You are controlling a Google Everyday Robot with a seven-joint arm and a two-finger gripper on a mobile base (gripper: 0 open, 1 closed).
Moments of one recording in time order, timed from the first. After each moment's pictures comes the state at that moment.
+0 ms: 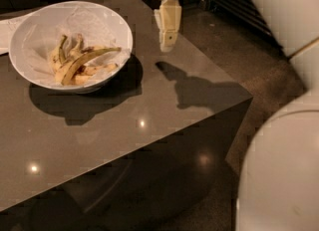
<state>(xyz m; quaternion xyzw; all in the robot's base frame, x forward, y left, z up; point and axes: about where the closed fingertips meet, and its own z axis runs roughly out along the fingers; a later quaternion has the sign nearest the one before) 0.631 -0.002 0.985 -0.81 0.55 -0.01 0.21</state>
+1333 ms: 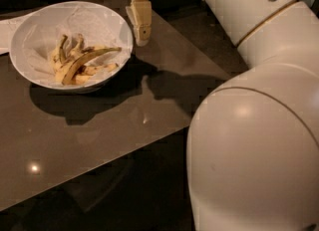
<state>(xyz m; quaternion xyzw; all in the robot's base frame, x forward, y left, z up) 0.656 0.067 0.983 -0.85 0.48 -0.02 0.20</state>
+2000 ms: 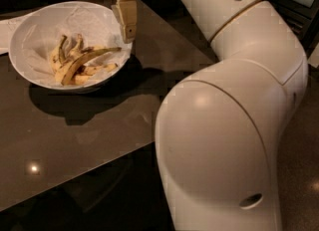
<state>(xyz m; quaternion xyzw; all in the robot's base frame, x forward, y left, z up) 0.666 0.100 0.979 -0.87 0.45 -0.01 0.19</state>
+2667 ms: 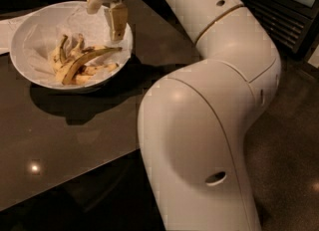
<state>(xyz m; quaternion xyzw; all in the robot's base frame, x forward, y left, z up) 0.676 0.123 0.961 -0.88 0.43 0.01 0.19</state>
